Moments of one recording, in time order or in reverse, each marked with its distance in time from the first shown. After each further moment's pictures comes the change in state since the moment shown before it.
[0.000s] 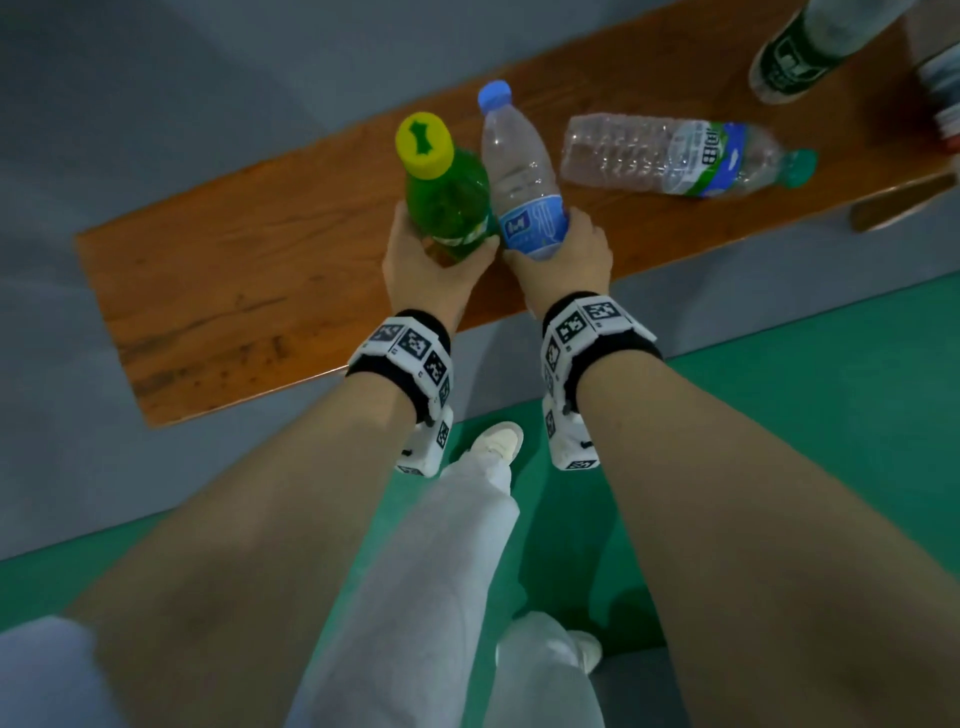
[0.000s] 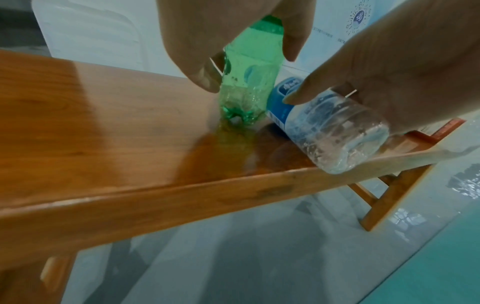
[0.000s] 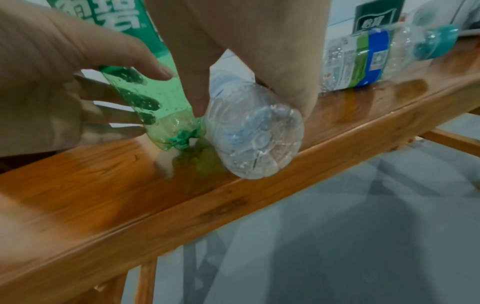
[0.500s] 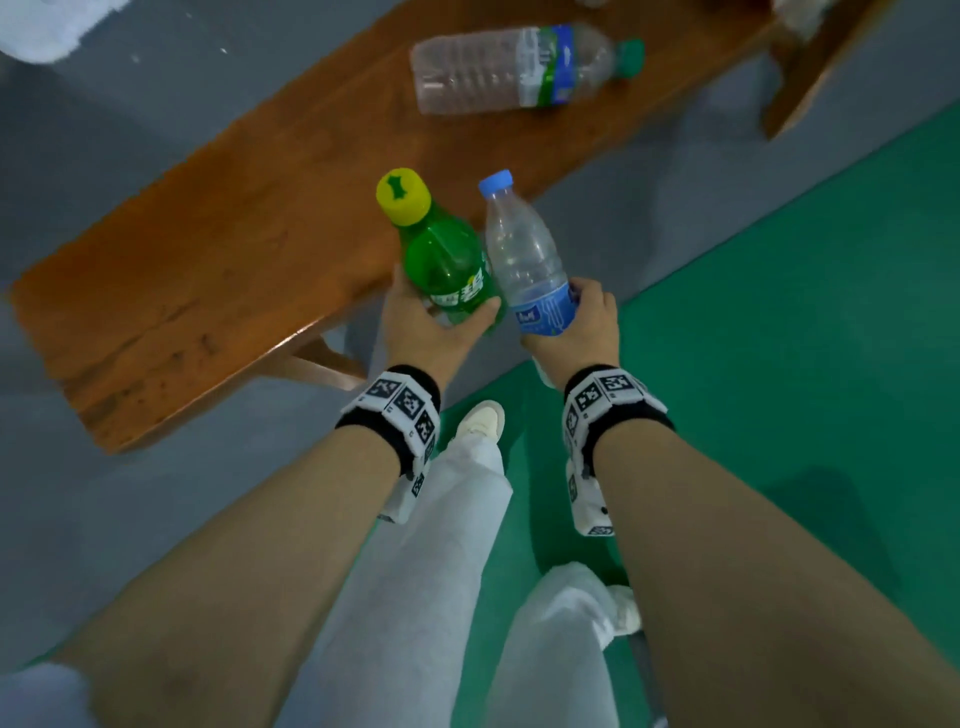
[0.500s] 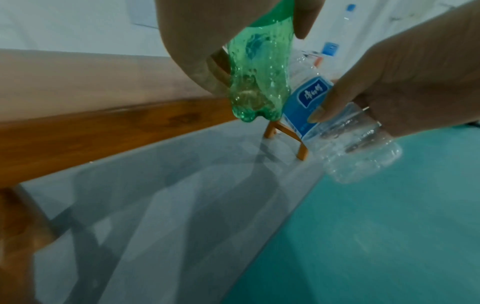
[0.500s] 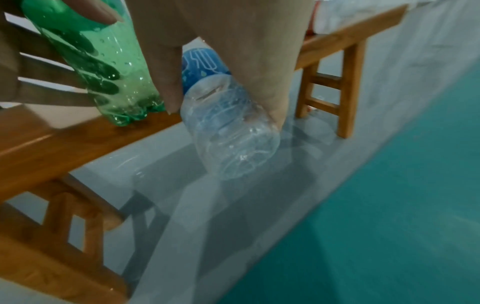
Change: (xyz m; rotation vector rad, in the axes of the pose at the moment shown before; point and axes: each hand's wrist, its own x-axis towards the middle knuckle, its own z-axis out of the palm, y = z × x) left_hand -0.131 -0.039 0.030 0.111 -0.329 0.079; right_hand -0.103 0.167 -0.040 0.227 0.077 0.075
